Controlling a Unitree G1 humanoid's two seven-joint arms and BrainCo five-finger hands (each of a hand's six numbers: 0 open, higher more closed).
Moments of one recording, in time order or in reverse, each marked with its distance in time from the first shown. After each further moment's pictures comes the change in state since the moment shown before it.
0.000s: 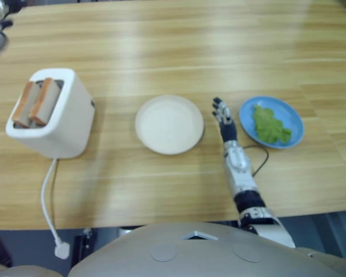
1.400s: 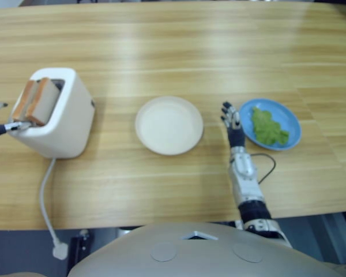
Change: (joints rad) left arm 0.266 0.183 -0.127 0.415 0.672 -0.130 0.000; right arm 0.098 -0.001 -0.024 -0.165 0.017 0.080 -0.025
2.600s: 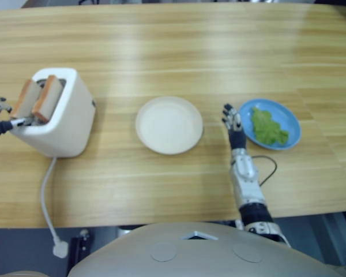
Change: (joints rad) left arm -0.072 -0.013 -0.072 0.032 0.000 -0.016 0.037; right arm 0.023 0.000 -0.005 -0.014 0.000 0.015 -0.002
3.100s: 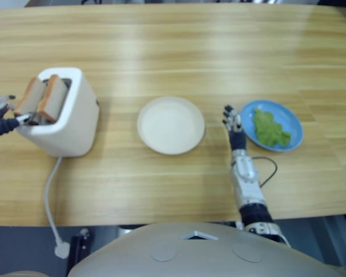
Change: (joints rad) left arm -0.004 -0.070 0.026 -0.101 -0.088 -0.023 -0.007; right arm 0.000 0.000 -0.004 0.017 -0.001 0.005 -0.002
